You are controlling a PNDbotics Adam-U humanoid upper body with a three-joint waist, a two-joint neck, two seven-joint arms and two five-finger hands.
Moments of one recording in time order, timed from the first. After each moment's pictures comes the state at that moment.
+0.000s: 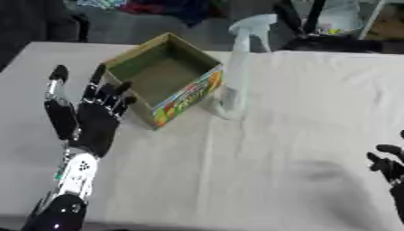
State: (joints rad) left arm -0.13 0.20 0.03 -1.78 0.92 -0.04 -0.09; right arm -0.10 -0.11 -0.06 -1.63 -0.39 -0.08 0.19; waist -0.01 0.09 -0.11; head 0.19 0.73
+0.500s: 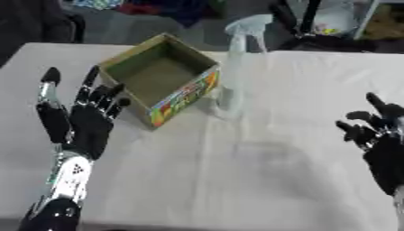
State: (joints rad) left arm -0.13 0.20 0.03 -1.78 0.92 -0.03 -0.10; right arm -0.36 -0.19 0.09 -1.59 -0.56 -0.01 0.27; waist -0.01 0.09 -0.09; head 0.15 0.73
